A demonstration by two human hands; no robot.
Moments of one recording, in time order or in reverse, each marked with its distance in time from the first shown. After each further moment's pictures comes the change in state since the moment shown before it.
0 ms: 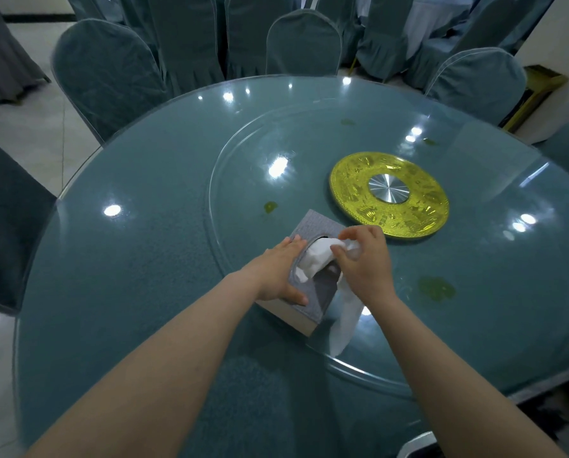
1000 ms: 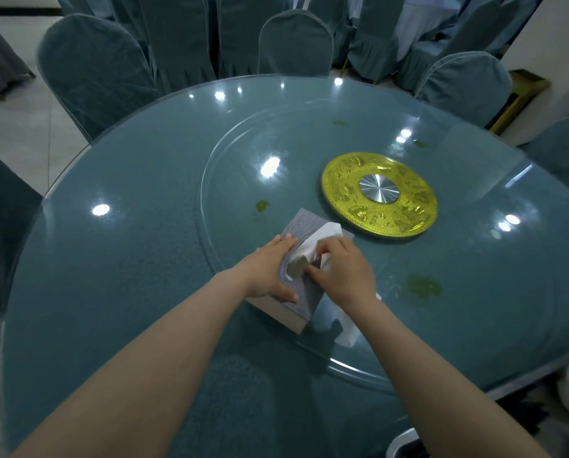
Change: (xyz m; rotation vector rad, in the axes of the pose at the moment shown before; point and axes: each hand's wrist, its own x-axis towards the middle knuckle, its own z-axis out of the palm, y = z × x) left_hand 0.002 -0.006 0.001 -0.062 0.024 0.011; right_hand -0.010 -0.013 0.006 -0.348 -0.262 0.030
